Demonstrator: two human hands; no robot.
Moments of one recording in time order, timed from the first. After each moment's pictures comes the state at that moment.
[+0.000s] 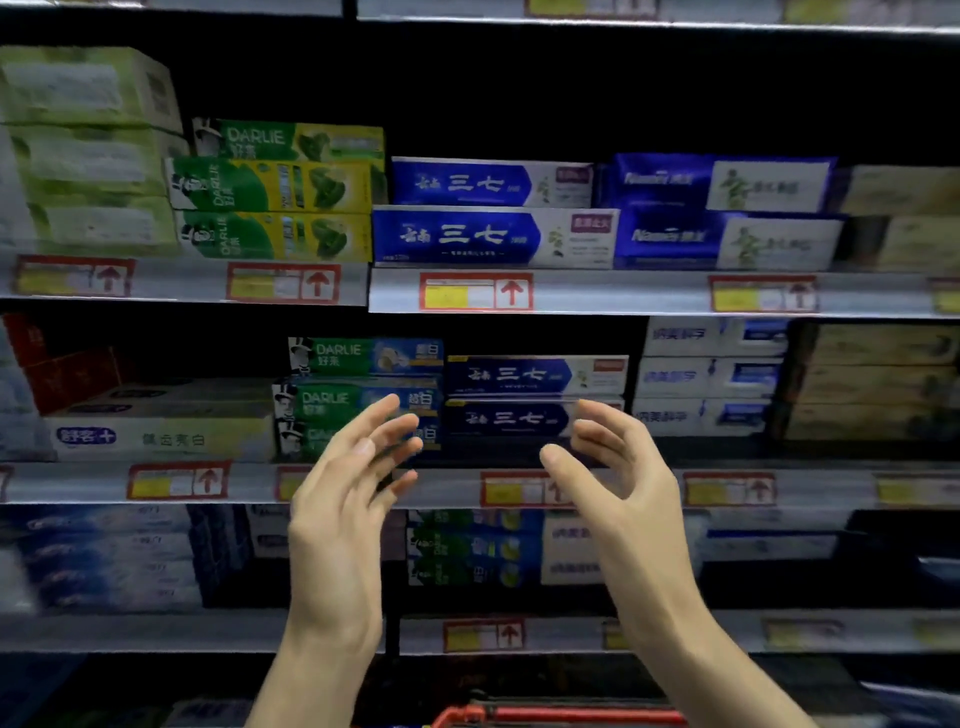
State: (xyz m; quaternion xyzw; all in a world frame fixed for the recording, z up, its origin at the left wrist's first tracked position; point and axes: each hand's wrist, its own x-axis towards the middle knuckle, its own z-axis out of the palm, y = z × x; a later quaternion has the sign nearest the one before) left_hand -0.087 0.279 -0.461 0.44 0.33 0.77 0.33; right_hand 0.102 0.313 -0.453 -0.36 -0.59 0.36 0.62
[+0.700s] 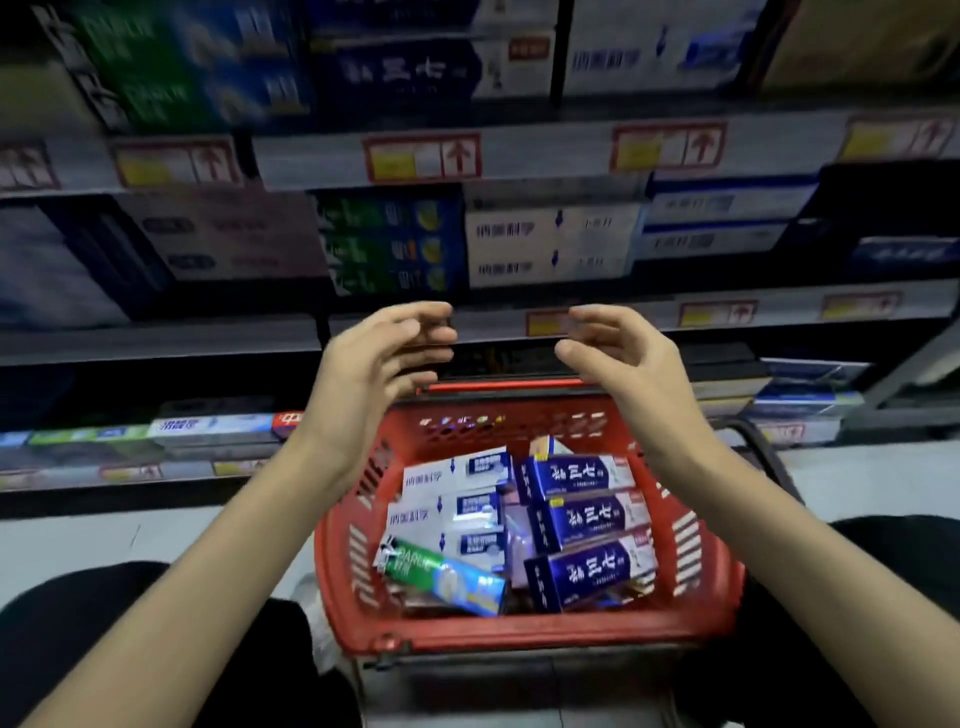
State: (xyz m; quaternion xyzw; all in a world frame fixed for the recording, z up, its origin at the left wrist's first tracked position) left_hand -0.002 0.248 -0.596 0.45 0.50 0.55 0.50; right_hand 0.236 0.278 -0.602 -0.51 -0.57 0.46 0.45
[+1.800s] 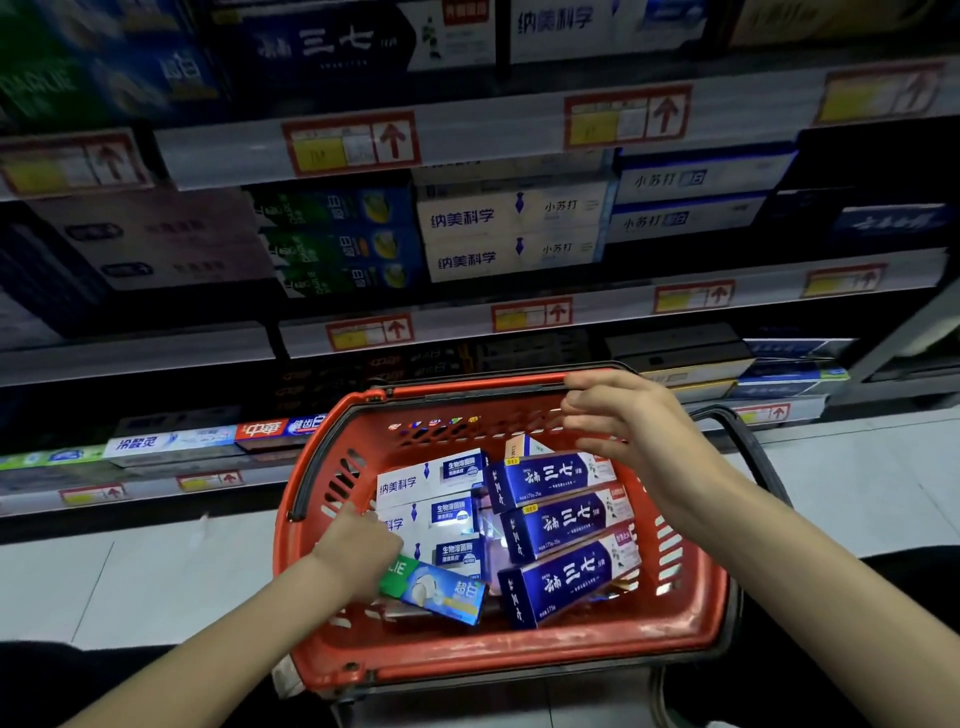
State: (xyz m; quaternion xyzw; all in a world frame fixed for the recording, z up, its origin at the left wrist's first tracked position) left_hand -0.016 0.237 -0.782 0.77 0.49 -0.40 0.04; right_hand 0.279 0.283 -0.639 -0.57 -0.40 0.61 0.39
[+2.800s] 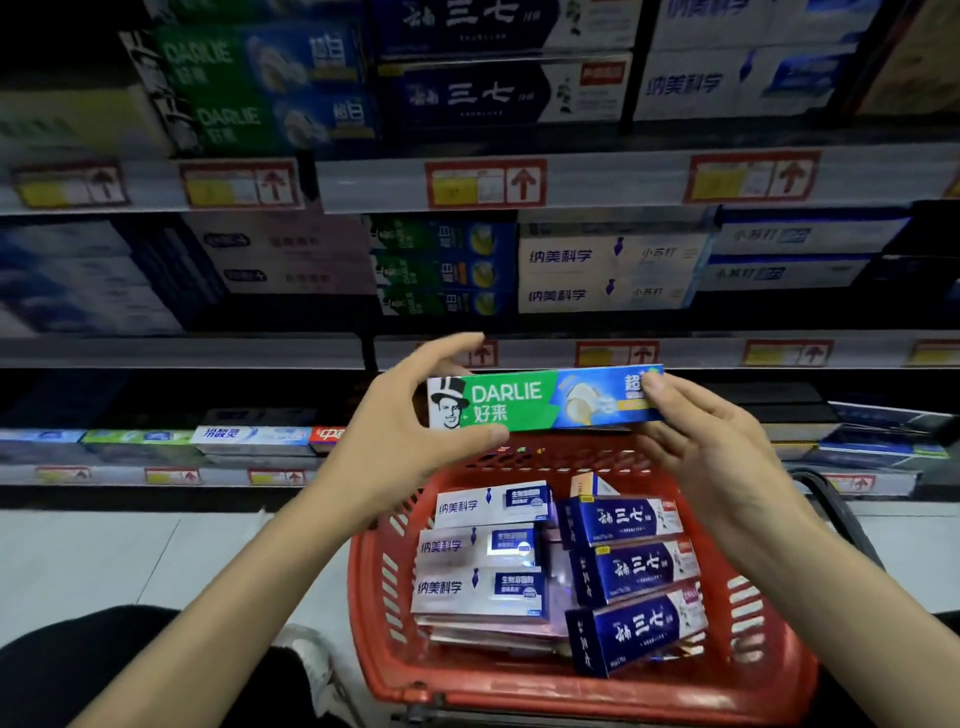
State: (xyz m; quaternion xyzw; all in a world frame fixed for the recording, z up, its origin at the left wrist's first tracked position) left_hand -0.023 0.240 -0.592 0.58 0.62 0.41 0.34; right_hand 0.231 0.286 -0.613 -0.47 -0.35 0.64 0.49
